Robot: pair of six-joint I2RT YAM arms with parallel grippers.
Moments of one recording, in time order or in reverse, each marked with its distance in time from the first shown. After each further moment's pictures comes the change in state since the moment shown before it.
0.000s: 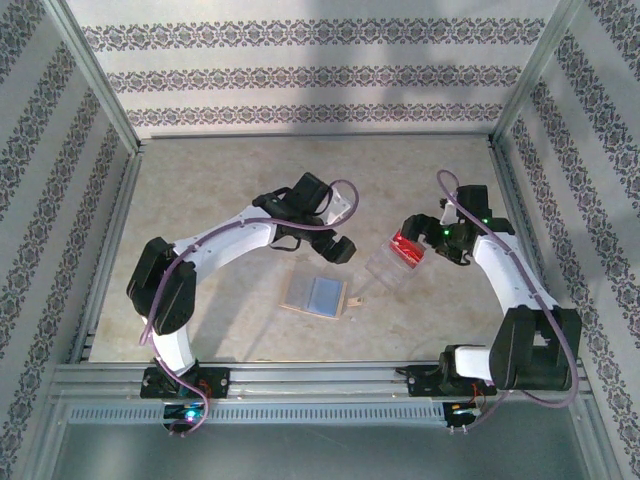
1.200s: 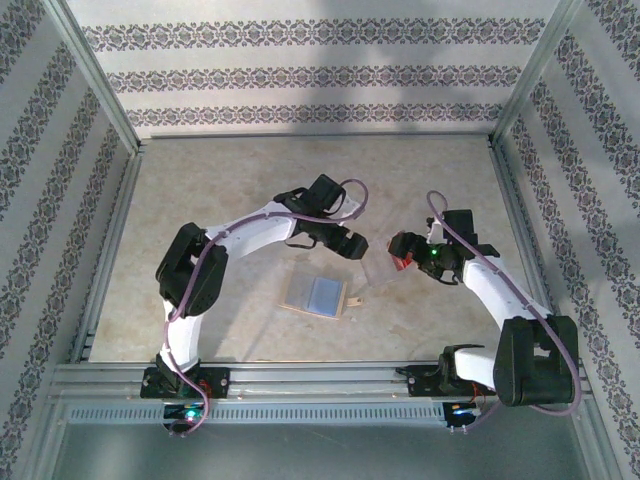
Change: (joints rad) left arm 0.000 0.207 0.130 0.045 0.118 -0.175; right arm 0.084 -0.084 -0.244 0.225 -0.076 0.132
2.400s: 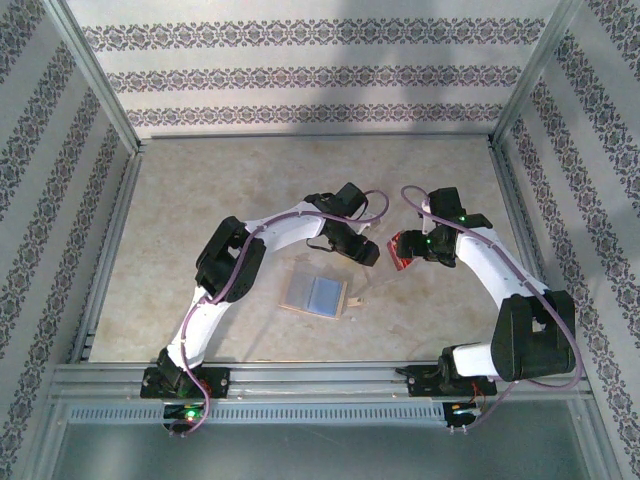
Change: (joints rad) left arm -0.046 0.272 0.245 -0.130 0.027 -0.032; right arm 0.078 0.141 0.257 -0.310 0.357 -0.306
